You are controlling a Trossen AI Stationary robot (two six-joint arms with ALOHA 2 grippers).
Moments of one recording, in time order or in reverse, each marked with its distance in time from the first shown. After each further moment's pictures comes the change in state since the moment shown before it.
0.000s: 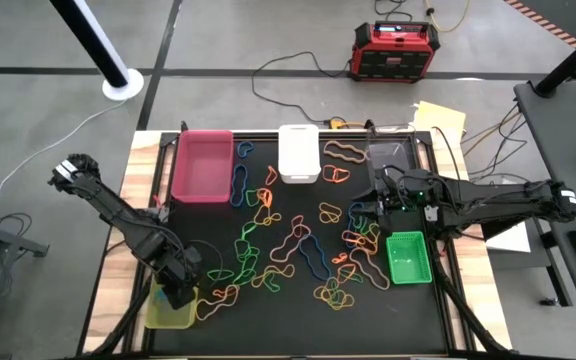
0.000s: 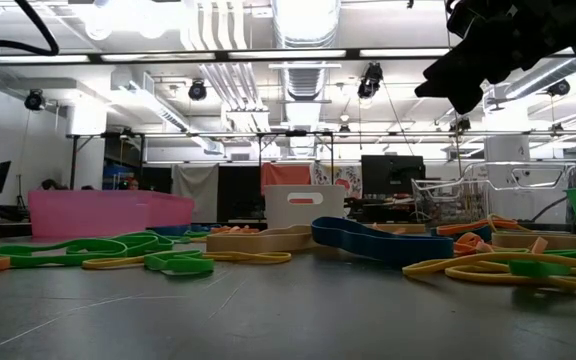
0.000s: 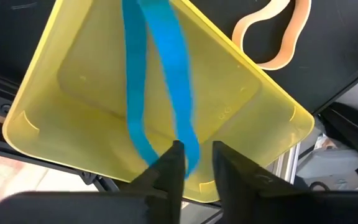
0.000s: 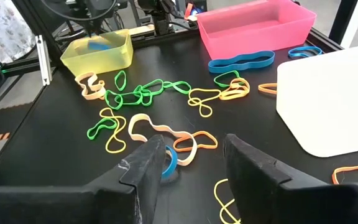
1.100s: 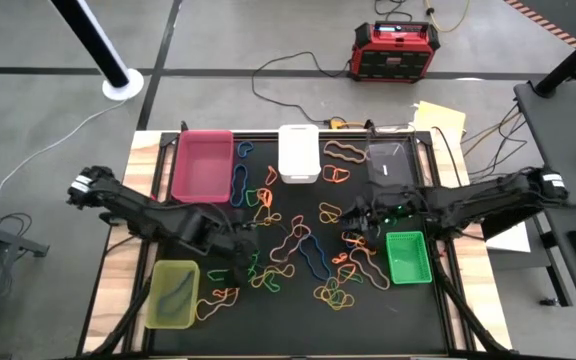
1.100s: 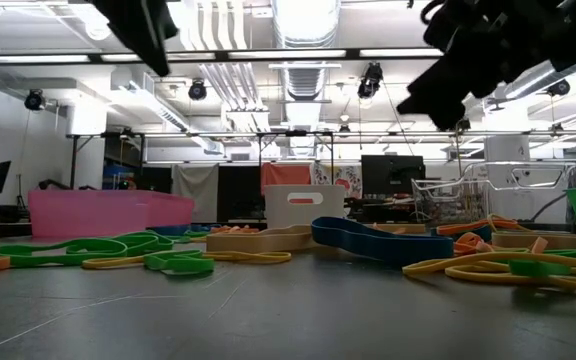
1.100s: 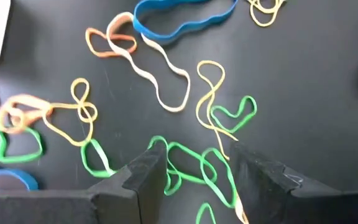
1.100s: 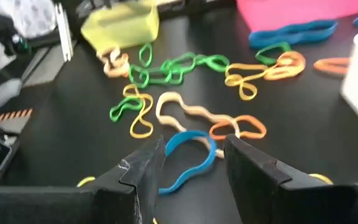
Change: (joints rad) left arm 0.311 0.282 0.435 0.142 -0.601 0.944; right arm 0.126 0.285 0.002 0.208 -0.001 0.053
